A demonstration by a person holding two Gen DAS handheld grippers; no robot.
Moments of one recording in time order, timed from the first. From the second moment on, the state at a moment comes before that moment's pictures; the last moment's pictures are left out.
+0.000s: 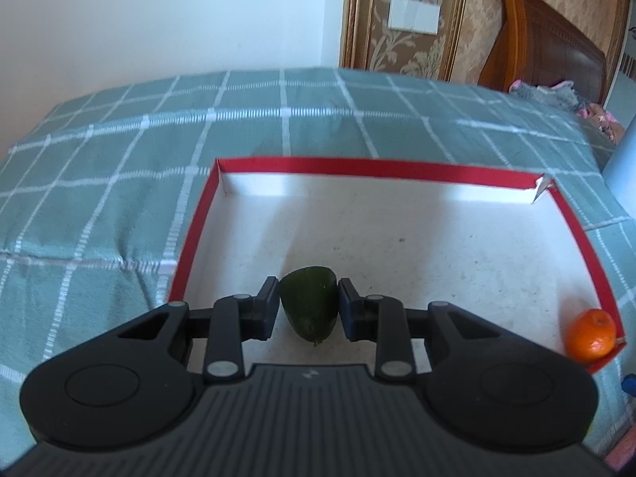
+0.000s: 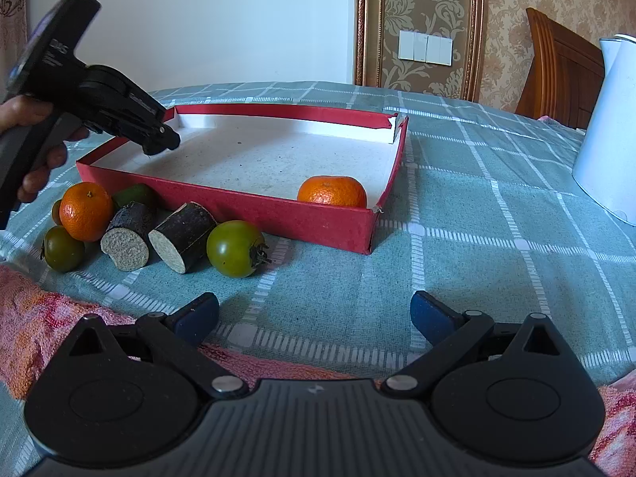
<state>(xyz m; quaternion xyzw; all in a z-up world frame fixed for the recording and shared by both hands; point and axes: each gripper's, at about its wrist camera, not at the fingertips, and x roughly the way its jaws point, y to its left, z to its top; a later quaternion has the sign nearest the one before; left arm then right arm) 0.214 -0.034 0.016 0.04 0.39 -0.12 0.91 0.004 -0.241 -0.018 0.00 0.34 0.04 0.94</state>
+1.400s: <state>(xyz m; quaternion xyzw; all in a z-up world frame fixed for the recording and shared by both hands) 0.018 0.051 0.003 0.02 0.25 -0.12 0.96 0.004 -0.240 -0.018 0.00 0.34 0.04 0.94</state>
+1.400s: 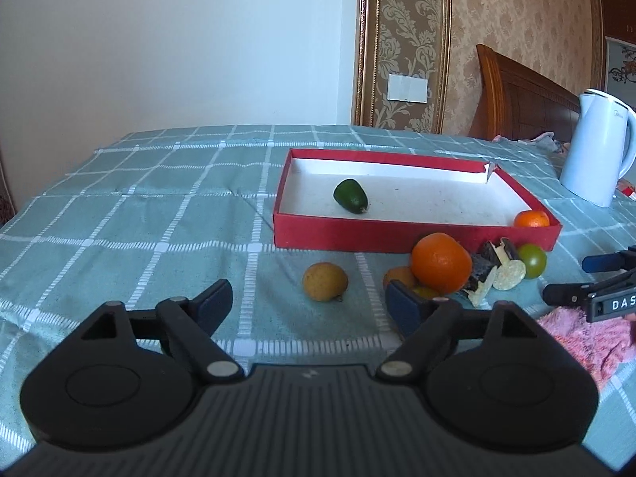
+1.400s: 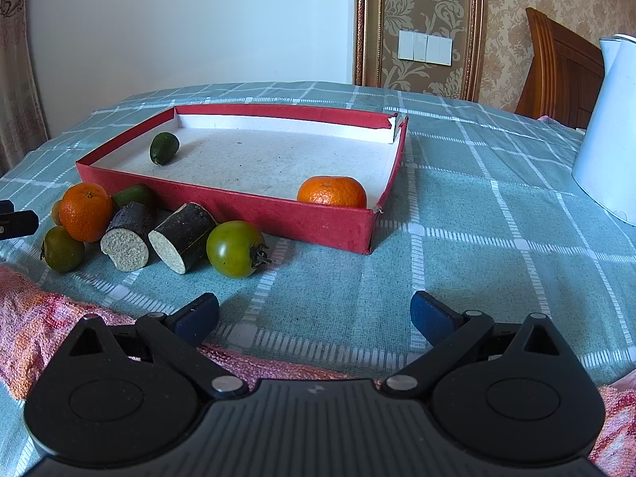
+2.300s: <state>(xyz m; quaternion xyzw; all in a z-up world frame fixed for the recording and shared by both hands) 0.032 0.063 -0.014 -0.01 0.30 -0.14 0.94 0.026 -0.210 -0.012 -0.04 0.31 0.10 0.94</state>
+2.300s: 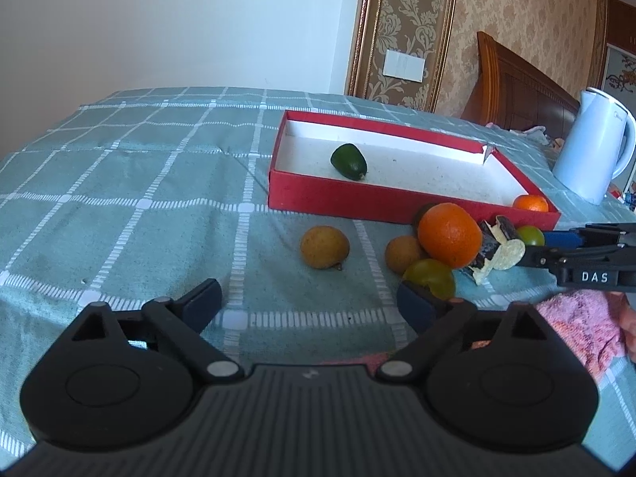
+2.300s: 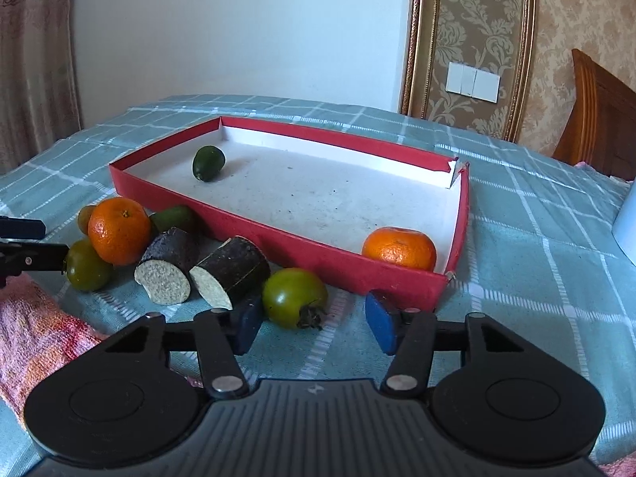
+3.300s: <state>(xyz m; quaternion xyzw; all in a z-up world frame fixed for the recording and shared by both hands) 0.033 0.065 -0.015 -0.02 0.30 -0.15 0.94 0.015 -0.210 -0.011 -0.02 0.31 0.08 0.95</state>
